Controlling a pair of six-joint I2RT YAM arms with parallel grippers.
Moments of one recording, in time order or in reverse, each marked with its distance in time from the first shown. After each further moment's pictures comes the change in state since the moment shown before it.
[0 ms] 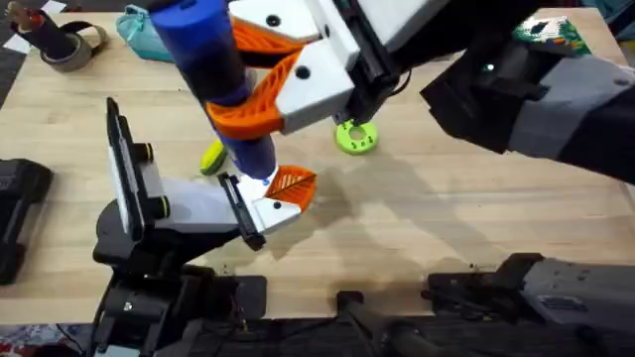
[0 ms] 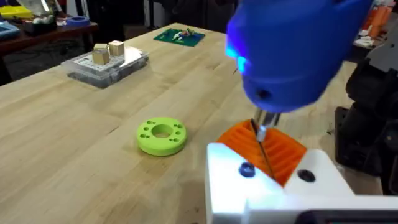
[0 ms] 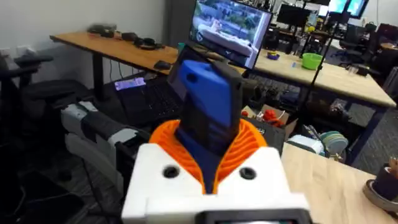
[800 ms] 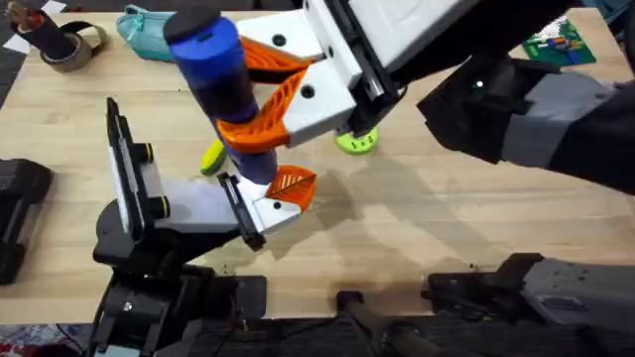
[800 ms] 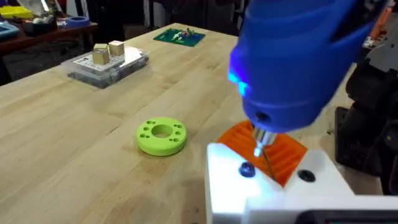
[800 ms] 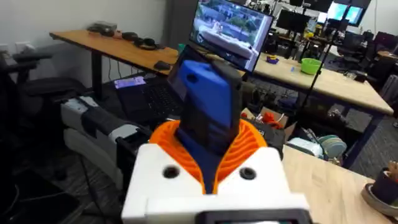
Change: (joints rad) left arm 0.000 0.000 0.000 0.000 0.000 0.000; right arm 0.003 0.000 -0.062 0.097 0.000 0.006
